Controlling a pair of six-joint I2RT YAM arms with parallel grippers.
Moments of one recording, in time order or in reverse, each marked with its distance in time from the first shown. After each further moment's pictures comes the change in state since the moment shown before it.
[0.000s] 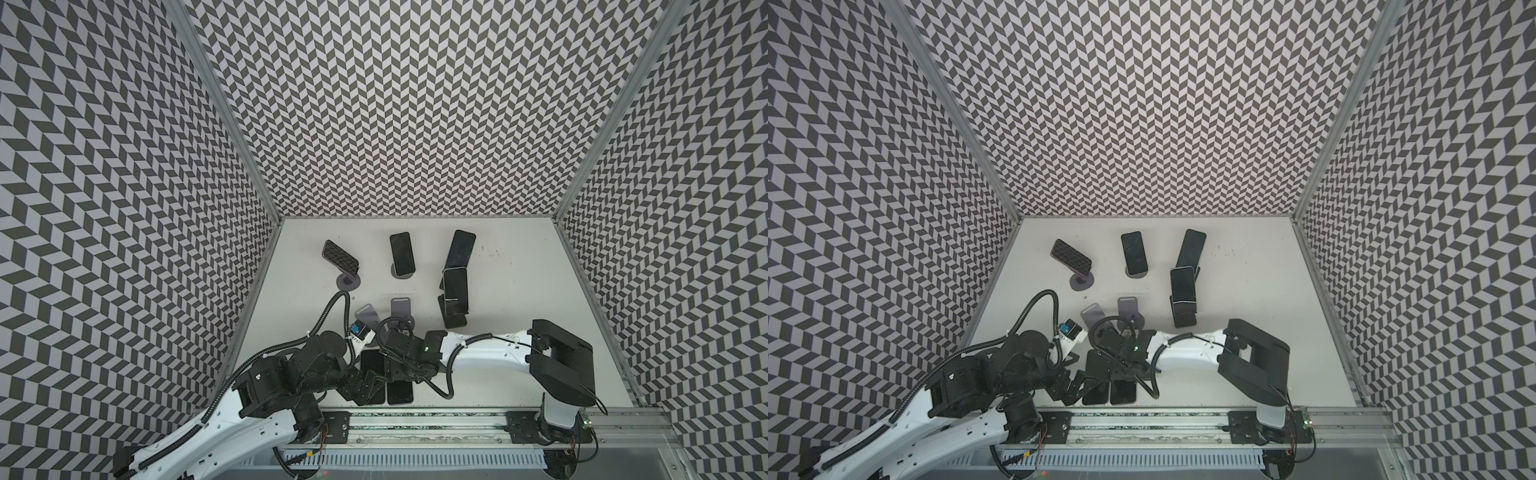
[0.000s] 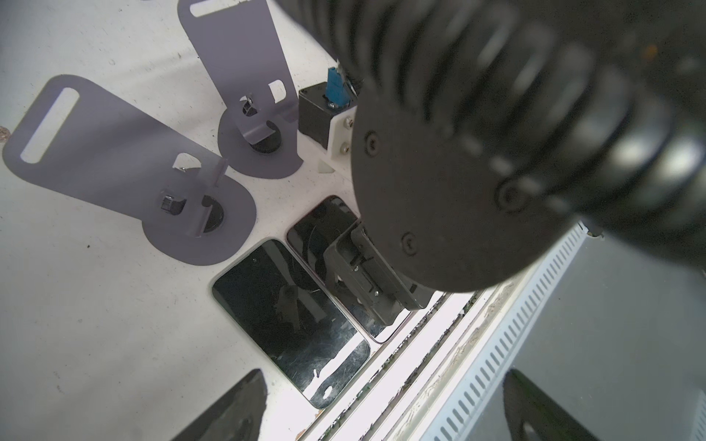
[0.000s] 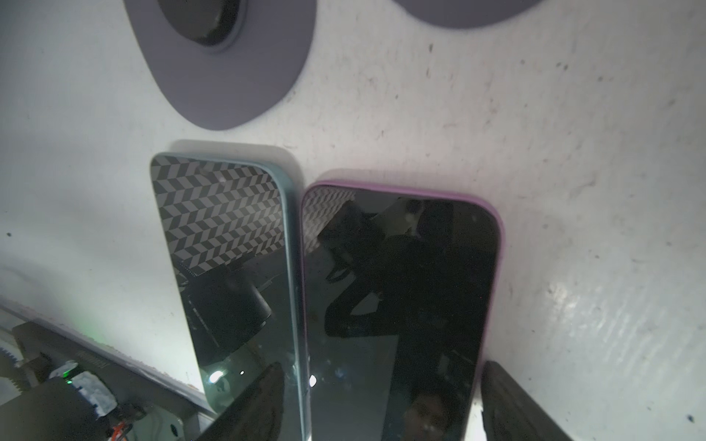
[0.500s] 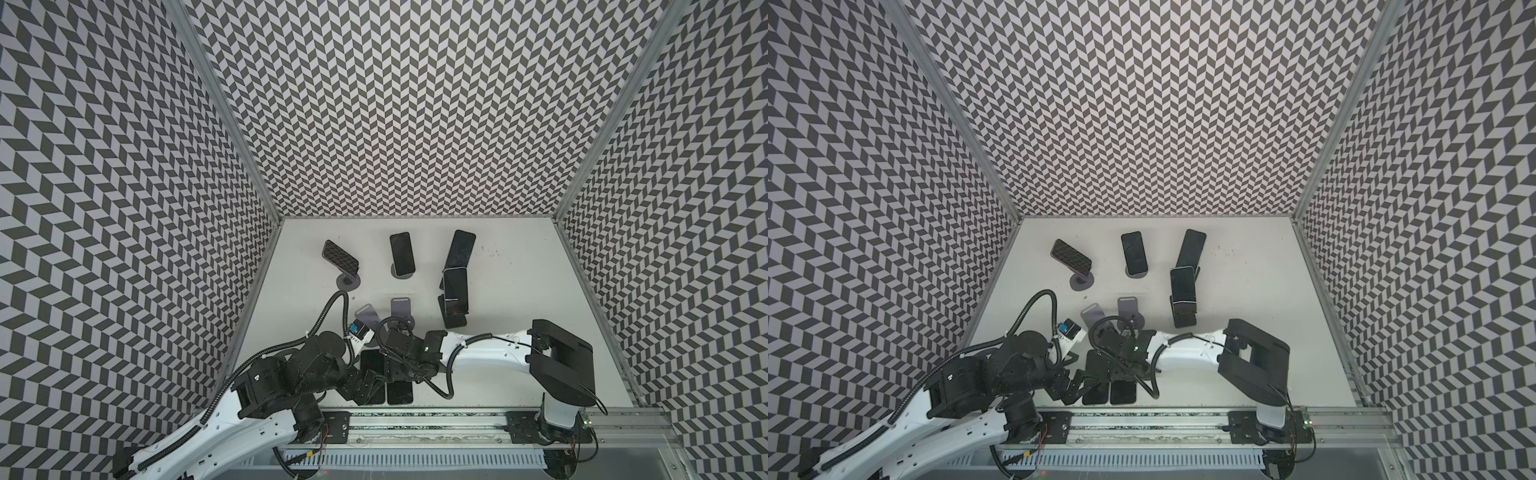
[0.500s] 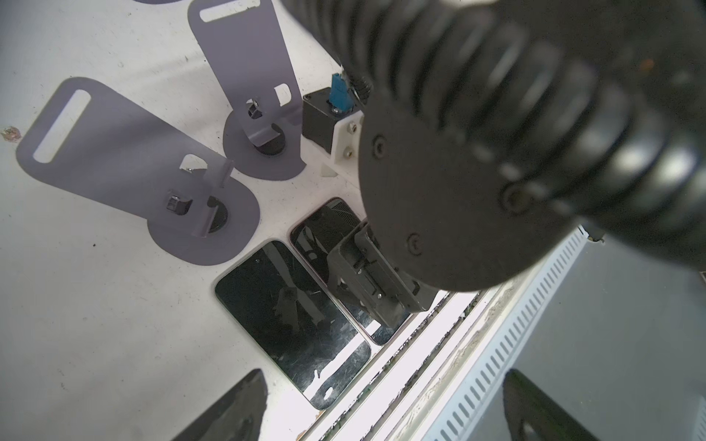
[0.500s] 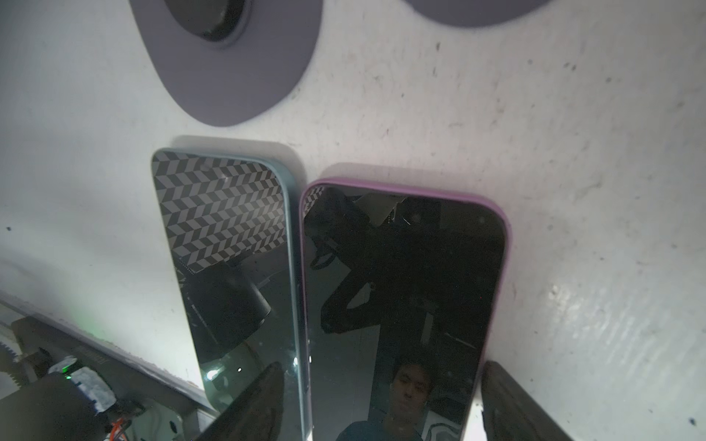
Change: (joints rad) left arm 0.000 -0.008 0.000 0.000 -0.025 -0.011; right arm 0.000 -0.001 0.000 -0.002 -0.011 -0.014
